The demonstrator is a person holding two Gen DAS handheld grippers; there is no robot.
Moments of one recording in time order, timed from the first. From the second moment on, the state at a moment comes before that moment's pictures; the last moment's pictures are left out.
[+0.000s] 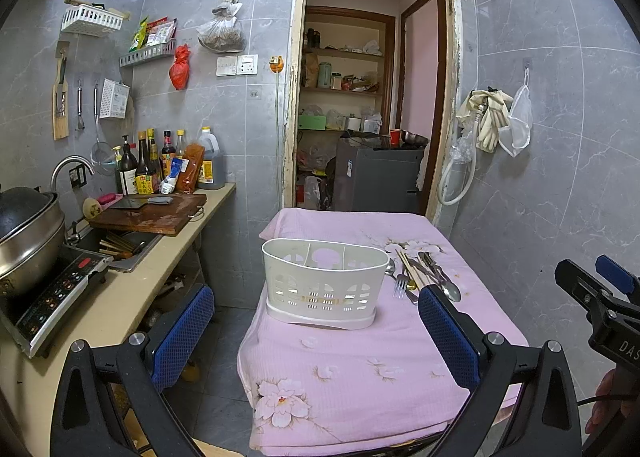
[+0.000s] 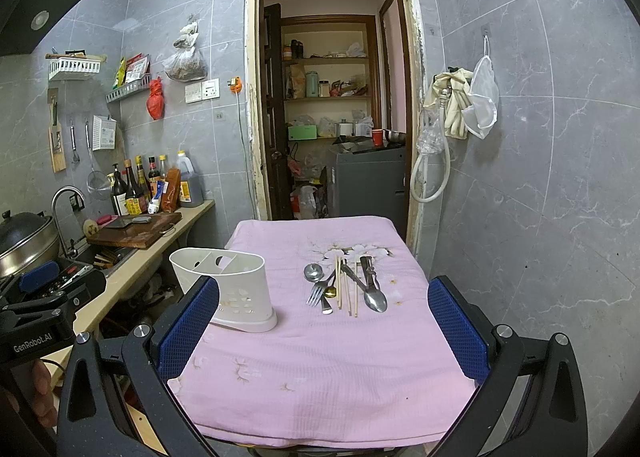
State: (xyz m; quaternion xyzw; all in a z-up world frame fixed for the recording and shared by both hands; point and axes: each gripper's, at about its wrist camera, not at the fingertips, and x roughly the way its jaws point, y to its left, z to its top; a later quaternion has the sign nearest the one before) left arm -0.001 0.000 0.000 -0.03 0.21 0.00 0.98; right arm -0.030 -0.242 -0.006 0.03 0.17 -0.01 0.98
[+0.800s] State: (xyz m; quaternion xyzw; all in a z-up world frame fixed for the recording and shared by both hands) left arm 0.060 -0.046 0.016 -0.05 0.17 -0.03 0.98; right arm 0.017 -0.292 0.025 0.01 0.14 -0.03 0.99
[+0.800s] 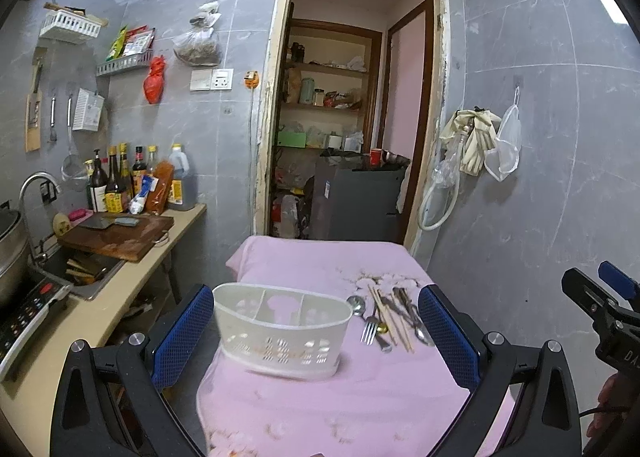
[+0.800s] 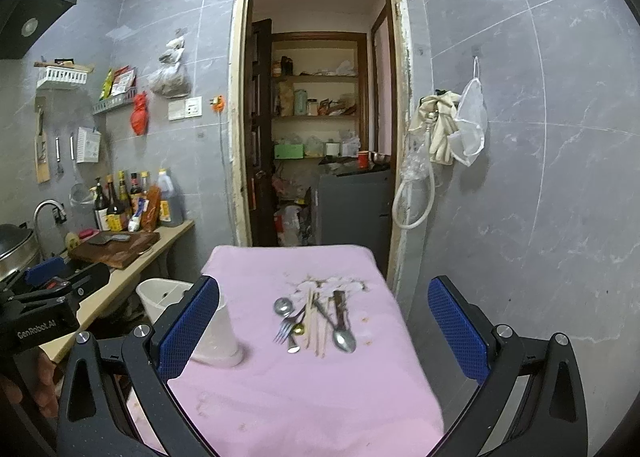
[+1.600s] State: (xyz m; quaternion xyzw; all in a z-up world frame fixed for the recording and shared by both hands) left arm 0.207 -0.179 0.001 -0.01 0.18 0.04 0.98; right arm 0.214 -0.421 0.008 0.02 0.16 0.06 0.98
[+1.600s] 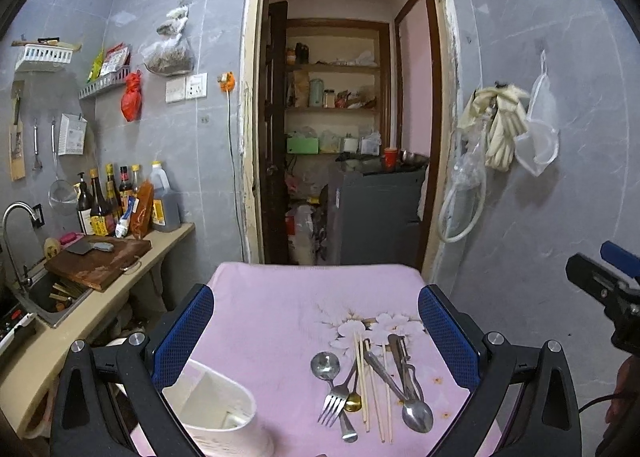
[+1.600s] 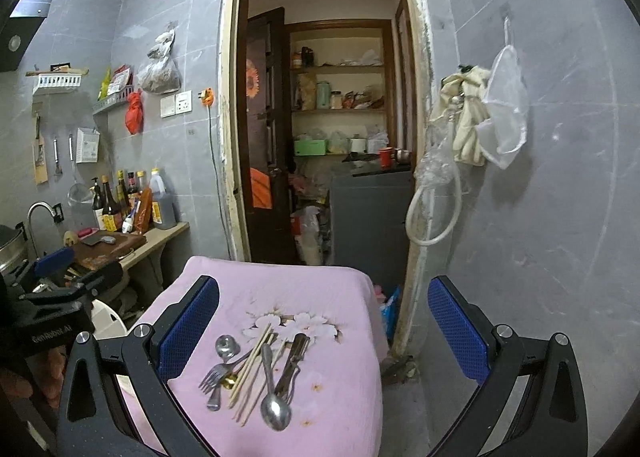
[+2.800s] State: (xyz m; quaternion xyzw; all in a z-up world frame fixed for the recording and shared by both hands) left arm 0.376 -0.171 -0.167 -0.10 0.43 0.06 0.89; right arm 0.407 -0.396 -0.213 0.11 0.40 0.17 0.89
